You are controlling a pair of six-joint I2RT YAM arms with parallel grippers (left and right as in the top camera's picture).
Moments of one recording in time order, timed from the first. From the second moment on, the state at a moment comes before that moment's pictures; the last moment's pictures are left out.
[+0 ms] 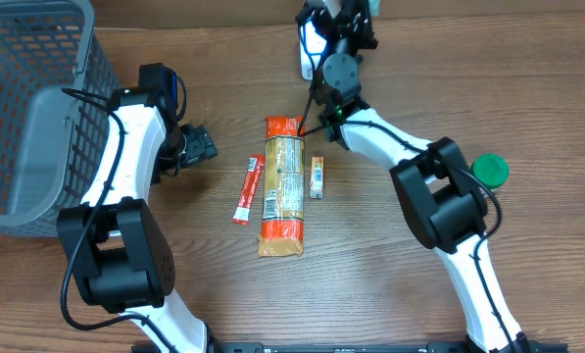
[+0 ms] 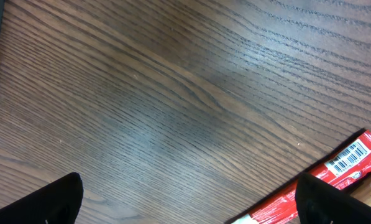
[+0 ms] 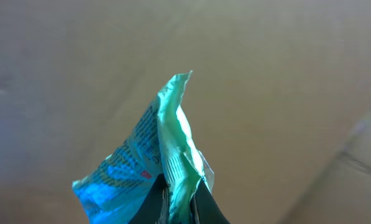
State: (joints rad) left arm 0.11 1.90 1.51 -1.12 -0.11 -0.41; right arm 0.55 2.45 1.85 1.05 0.94 -0.98
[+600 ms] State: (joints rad) left arm 0.11 1.90 1.51 -1.12 -0.11 -0.41; right arm 0.54 1.92 1.85 -0.63 0.87 -0.27
